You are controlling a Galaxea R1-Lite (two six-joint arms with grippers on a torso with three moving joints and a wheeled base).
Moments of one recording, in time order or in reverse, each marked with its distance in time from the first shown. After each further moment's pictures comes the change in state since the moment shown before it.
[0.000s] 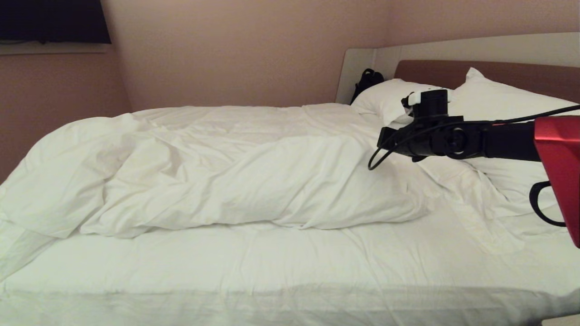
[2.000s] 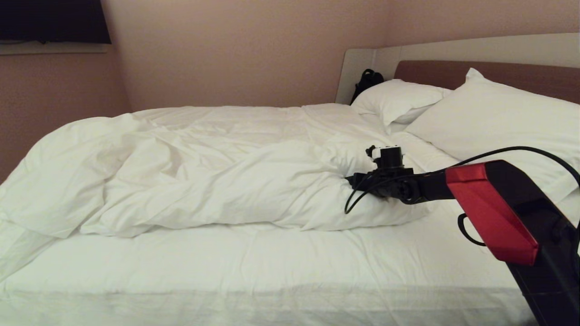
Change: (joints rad) left arm 0.000 0.000 0.000 -0.001 0.000 0.000; right arm 0.023 0.319 0.000 -0.207 0.048 -0.092
